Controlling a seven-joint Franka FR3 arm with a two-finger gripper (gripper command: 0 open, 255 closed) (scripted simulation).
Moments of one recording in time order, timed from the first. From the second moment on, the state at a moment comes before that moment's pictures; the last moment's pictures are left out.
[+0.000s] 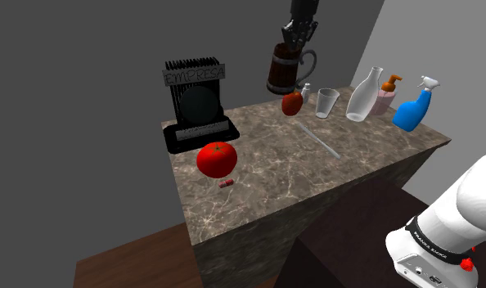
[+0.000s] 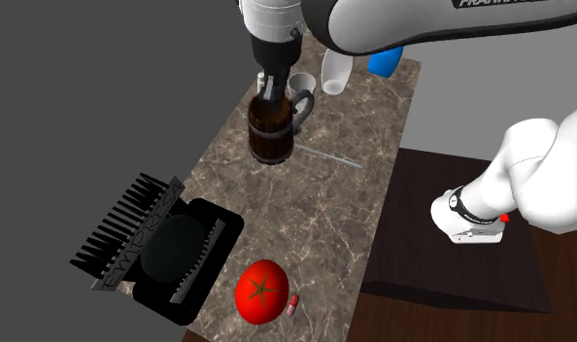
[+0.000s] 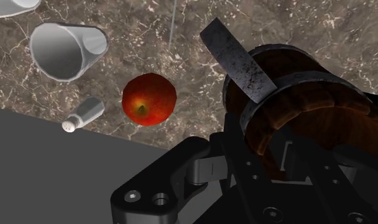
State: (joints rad) arm -0.05 0.06 0.11 -1.56 -0.09 1.67 0.13
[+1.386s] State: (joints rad) arm -0.09 0.05 0.07 -1.33 -0.09 1.44 0.03
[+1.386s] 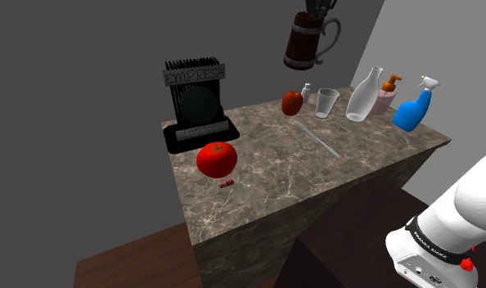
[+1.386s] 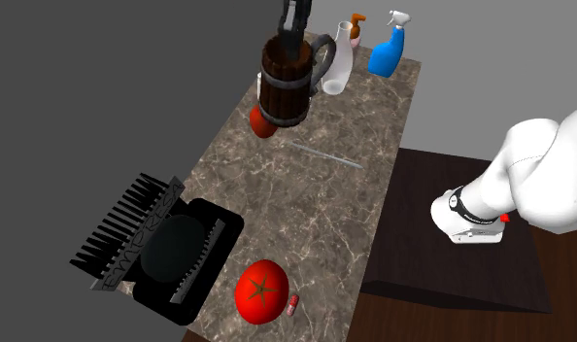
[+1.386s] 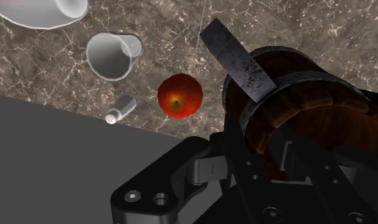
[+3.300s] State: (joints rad) arm -0.37 -0.24 -0.34 -1.66 -0.11 1.53 -0.65
